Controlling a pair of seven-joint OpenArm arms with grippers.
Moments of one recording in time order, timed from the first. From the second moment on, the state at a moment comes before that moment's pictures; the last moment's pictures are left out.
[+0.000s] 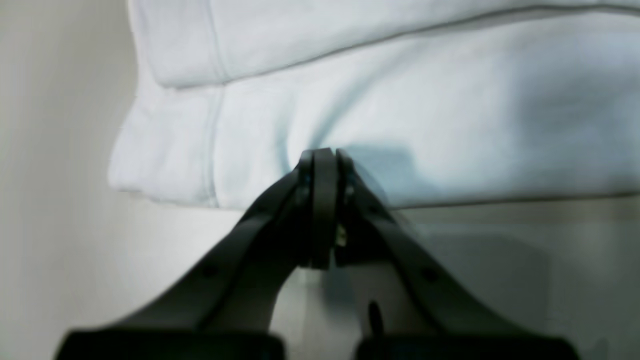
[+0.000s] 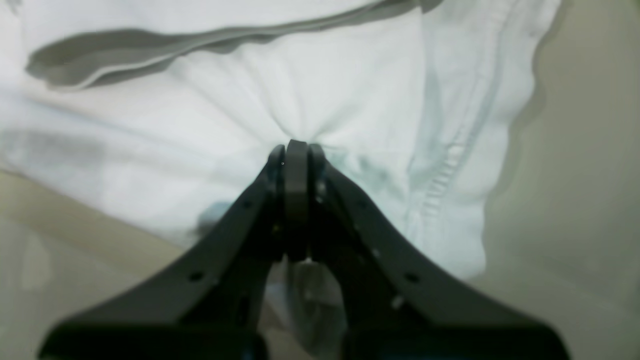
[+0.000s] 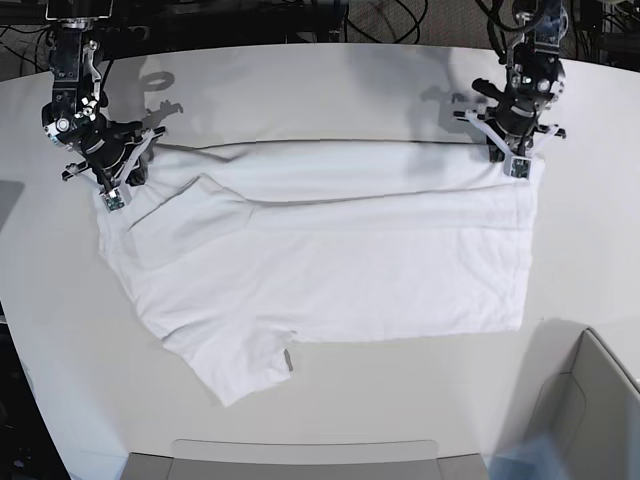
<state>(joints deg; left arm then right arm) 29.5 -20.4 -7.9 97.3 -15.4 -3.8 38.0 -13.2 22.7 11.3 93.1 11.5 28.0 -42.8</state>
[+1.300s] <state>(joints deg) 31.1 -17.5 -7.9 94.3 -16.3 -4.6 28.4 -20.0 19.9 6.7 101.0 7.4 28.4 -41.8</state>
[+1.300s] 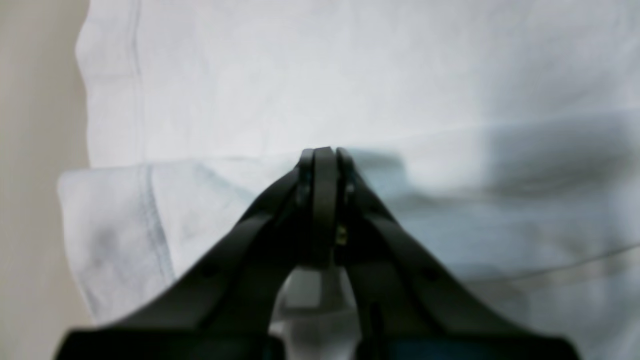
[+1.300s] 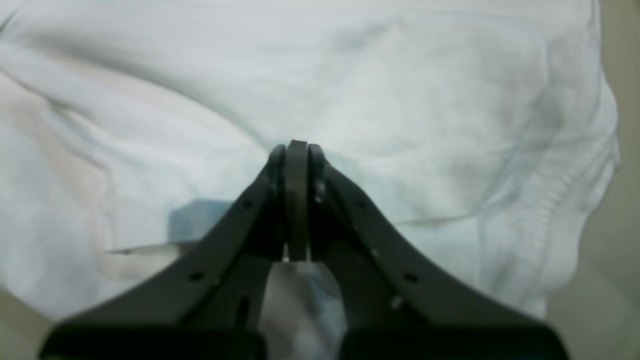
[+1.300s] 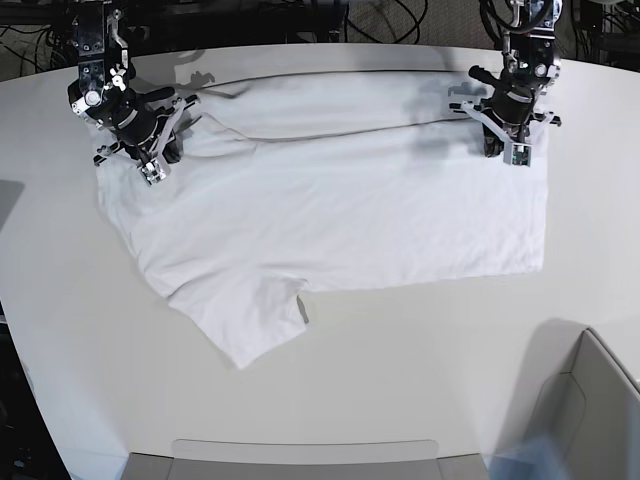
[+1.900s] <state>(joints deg) 21.4 -15.6 -7.6 105.0 -14.7 -3.8 38.0 10.4 15.1 10.5 83.6 7.5 28.2 -48.2</state>
